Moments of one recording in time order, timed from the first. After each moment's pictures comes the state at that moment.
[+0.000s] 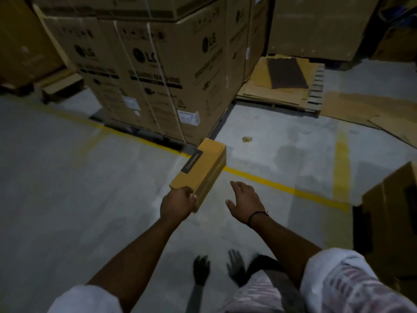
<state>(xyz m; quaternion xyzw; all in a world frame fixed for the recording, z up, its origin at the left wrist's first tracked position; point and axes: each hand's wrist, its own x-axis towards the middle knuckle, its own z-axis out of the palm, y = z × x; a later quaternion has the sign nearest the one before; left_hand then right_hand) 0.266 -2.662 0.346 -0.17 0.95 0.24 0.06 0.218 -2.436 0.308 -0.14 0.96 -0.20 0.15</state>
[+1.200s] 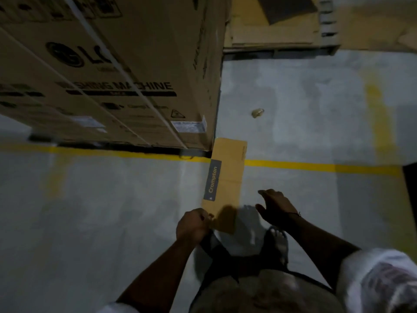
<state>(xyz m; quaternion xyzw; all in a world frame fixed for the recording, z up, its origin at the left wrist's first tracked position) -0.145 -2.938 0.200 -0.09 0.91 0.23 0.34 -0.153 -2.651 0.189 0.04 0.92 -0.18 0.34</state>
